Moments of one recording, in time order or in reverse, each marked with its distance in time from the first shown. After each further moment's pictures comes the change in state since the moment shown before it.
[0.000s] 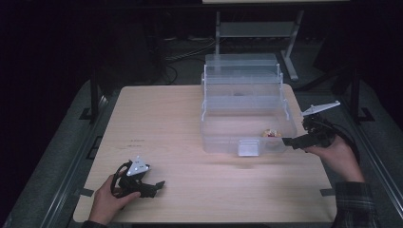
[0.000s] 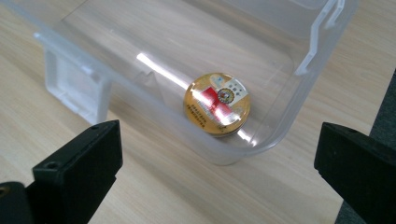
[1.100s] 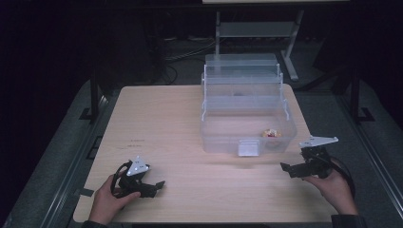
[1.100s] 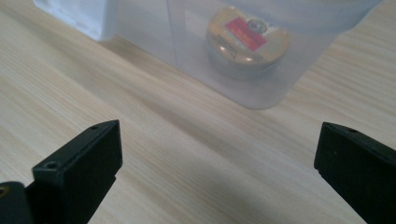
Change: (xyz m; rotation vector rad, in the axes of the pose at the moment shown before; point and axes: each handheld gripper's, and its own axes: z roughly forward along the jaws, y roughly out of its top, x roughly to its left) left arm 0.000 0.000 0.000 -0.003 0.001 0.000; right arm 0.030 -0.077 0.025 -0.045 -0.028 0.019
